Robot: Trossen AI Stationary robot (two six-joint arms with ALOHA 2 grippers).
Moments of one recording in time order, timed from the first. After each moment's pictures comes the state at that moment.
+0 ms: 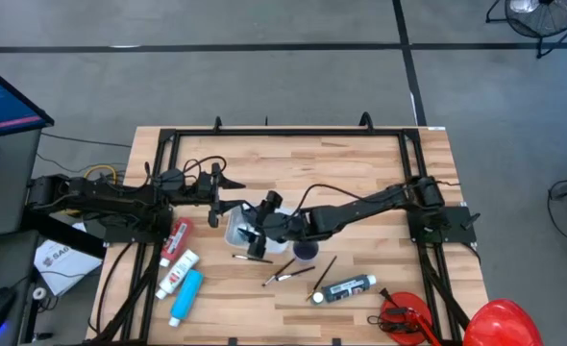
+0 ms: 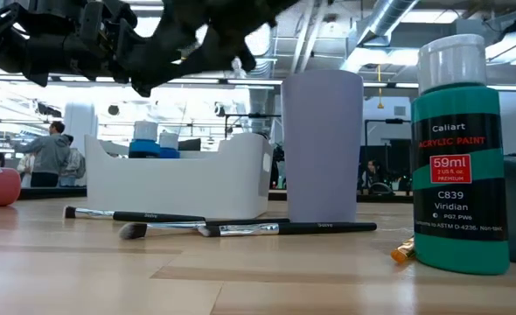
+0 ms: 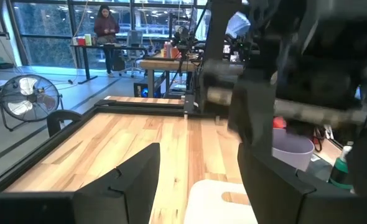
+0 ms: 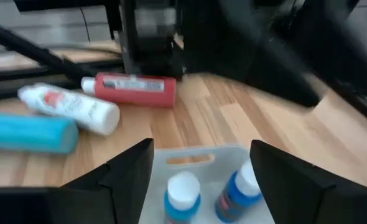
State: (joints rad) left arm 0.17 0.92 0.20 0.72 0.10 -0.02; right arm 0.21 2.04 1.56 -0.01 0.47 0.19
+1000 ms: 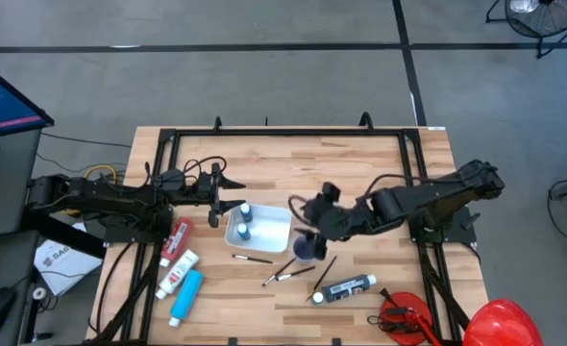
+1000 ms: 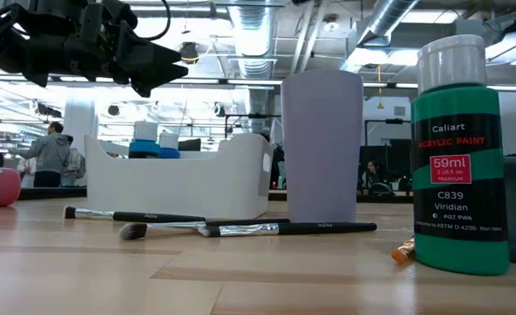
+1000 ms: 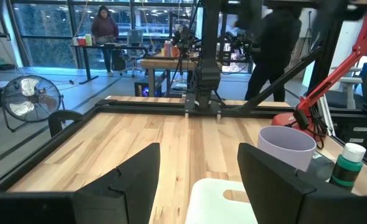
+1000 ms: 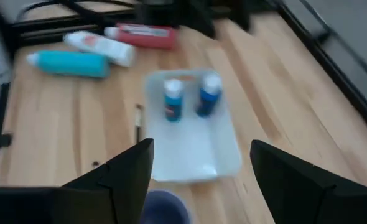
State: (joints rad) left arm 0.17 0.92 0.20 0.72 0.10 0.00; right arm 0.36 1.57 1.49 -0.67 0.47 0.35
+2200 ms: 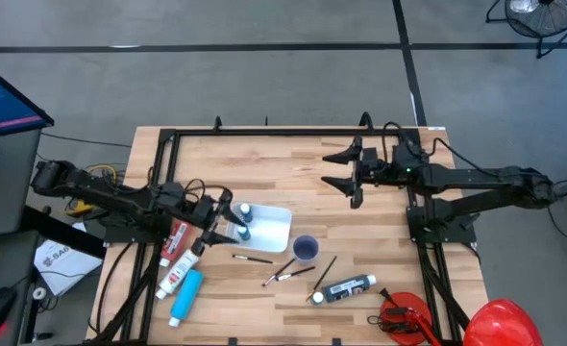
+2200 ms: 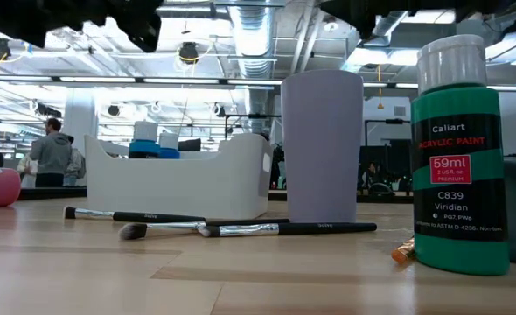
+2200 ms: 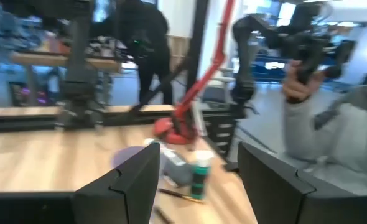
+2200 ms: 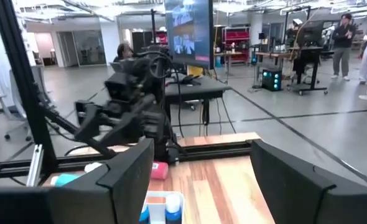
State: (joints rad) left arm -0.17 0.92 0.37 0.56 0.22 -0.10; right arm -0.13 1.00 0.70 0.35 -0.04 0.04
